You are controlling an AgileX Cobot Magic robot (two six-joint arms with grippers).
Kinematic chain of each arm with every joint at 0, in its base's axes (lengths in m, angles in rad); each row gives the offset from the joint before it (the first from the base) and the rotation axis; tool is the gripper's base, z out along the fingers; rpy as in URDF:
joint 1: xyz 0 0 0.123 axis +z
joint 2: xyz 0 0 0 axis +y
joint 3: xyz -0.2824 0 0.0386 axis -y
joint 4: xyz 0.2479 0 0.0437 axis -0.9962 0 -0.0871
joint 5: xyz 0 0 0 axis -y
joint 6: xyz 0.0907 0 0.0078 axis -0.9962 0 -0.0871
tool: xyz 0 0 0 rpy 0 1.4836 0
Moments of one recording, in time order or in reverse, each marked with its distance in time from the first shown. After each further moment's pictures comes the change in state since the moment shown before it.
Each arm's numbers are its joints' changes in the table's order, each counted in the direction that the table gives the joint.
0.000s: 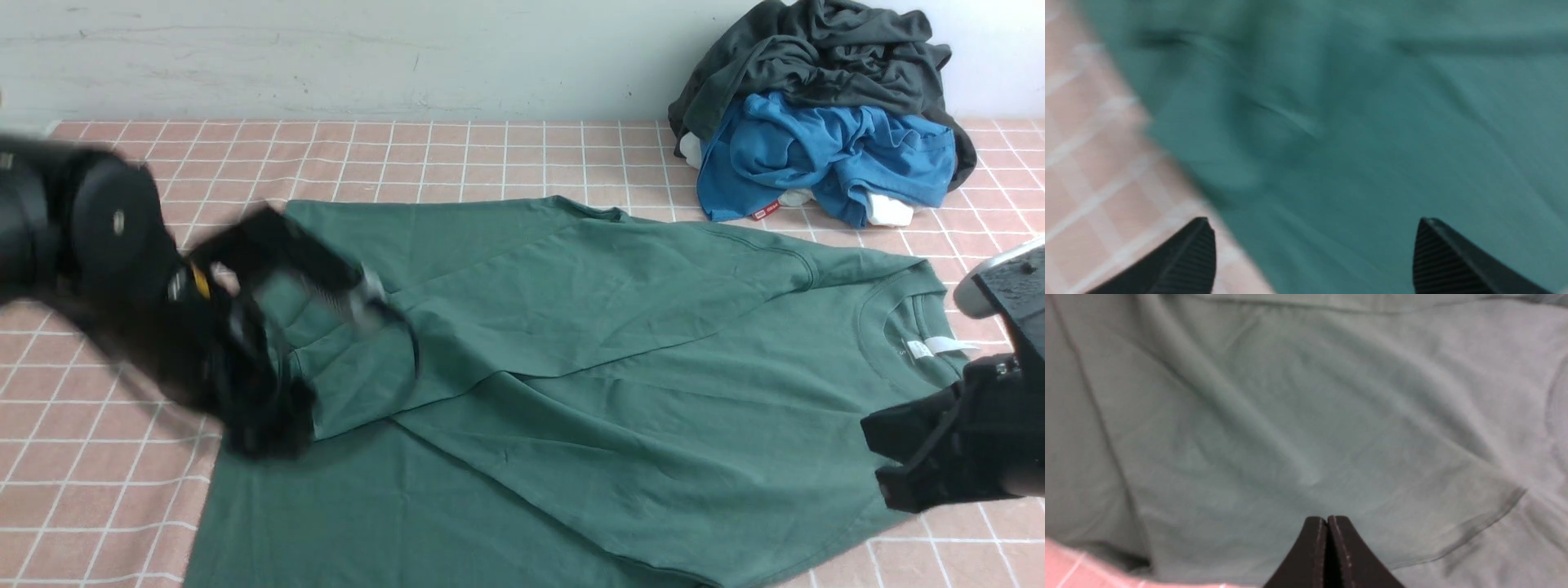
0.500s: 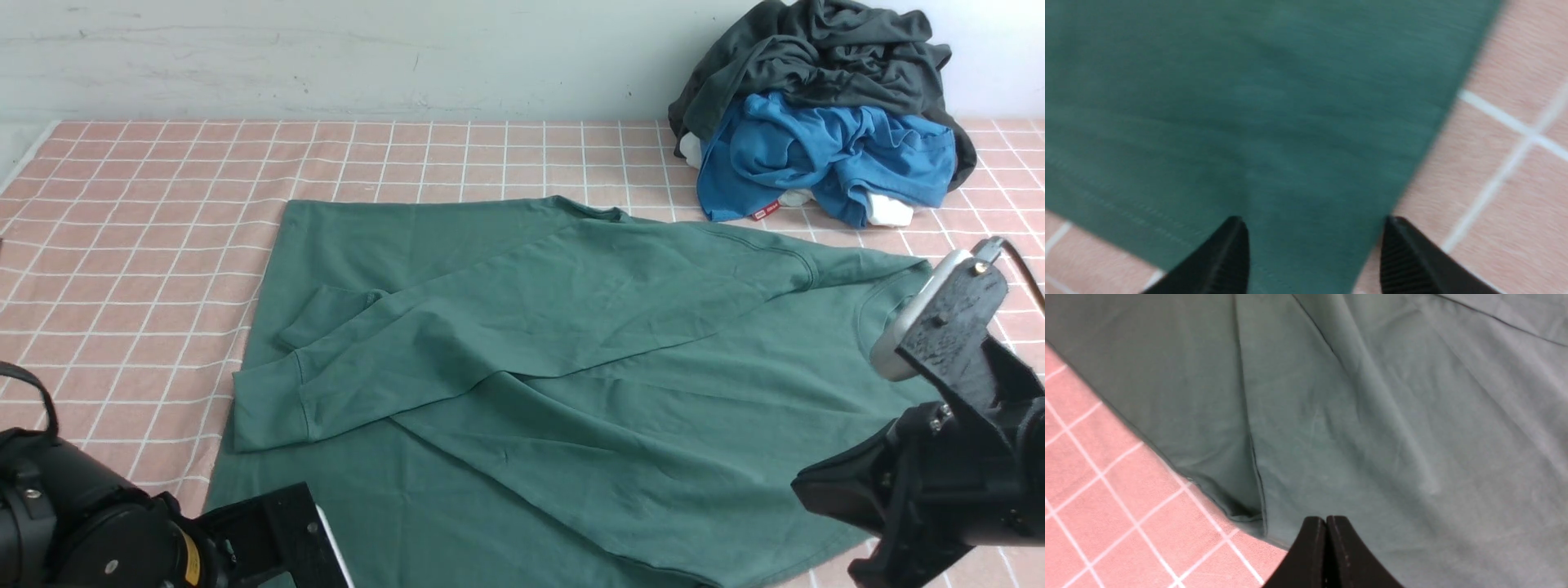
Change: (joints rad) right arm 0.110 0.000 0.000 -0.162 -0.087 0.312; left arm -0.142 -0.079 -0.420 -0.194 0.233 0.049
